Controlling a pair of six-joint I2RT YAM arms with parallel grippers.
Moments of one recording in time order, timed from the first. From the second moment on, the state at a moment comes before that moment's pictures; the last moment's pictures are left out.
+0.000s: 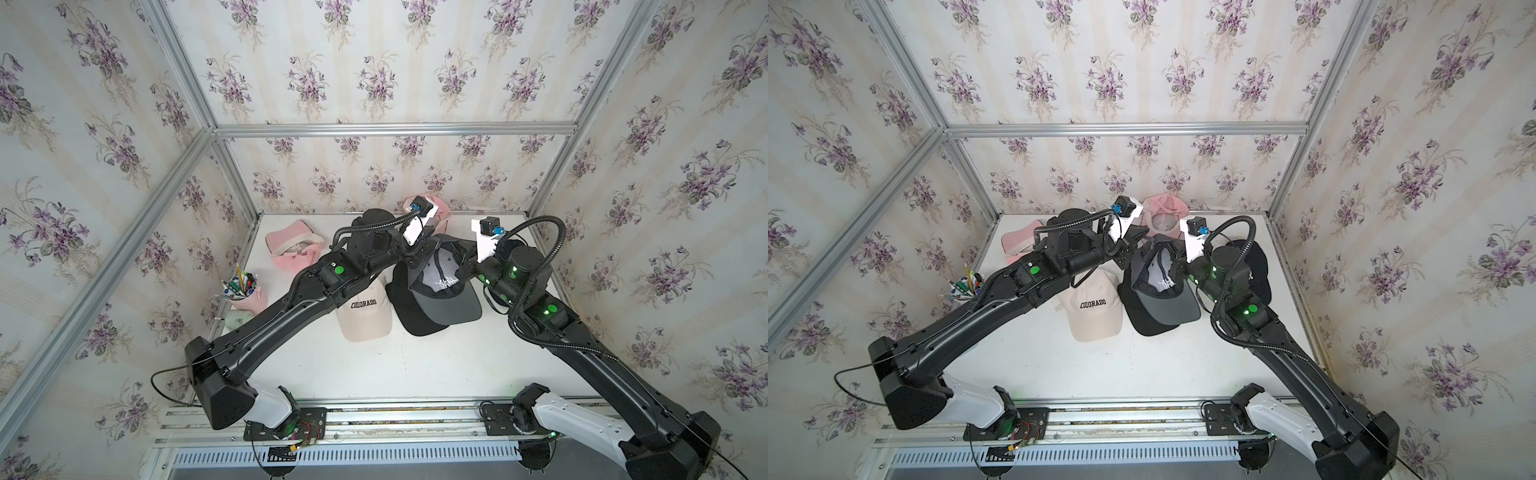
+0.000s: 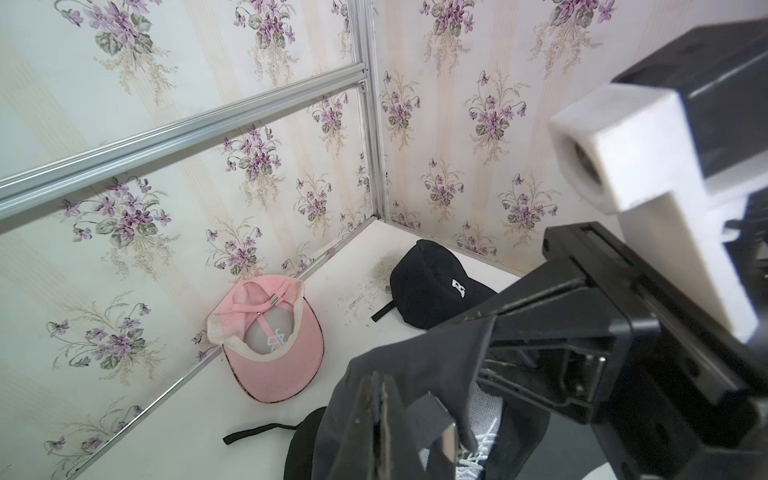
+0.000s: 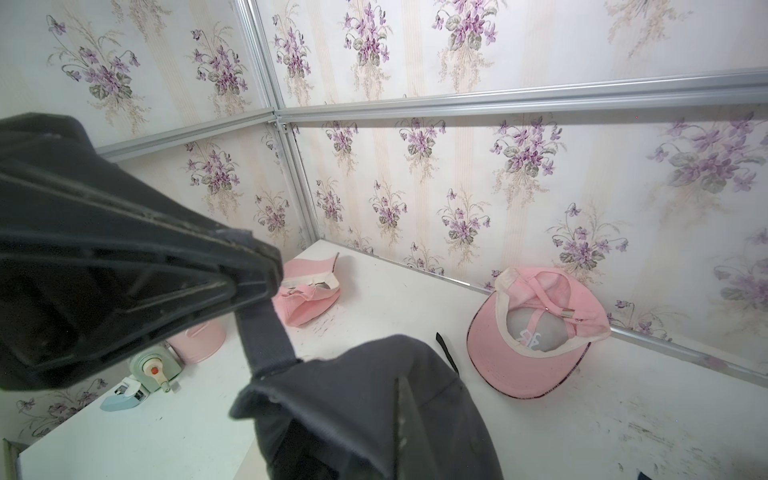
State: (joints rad) left arm -0.79 1.47 1.53 -0.27 0.03 0.11; right arm 0.56 1.00 0.94 -0.01 -0.08 0.12
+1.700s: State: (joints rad) left arm -0.69 1.20 1.19 -0.15 0.11 0.14; right arm 0.56 1.09 1.09 -0.08 -0.04 0.23
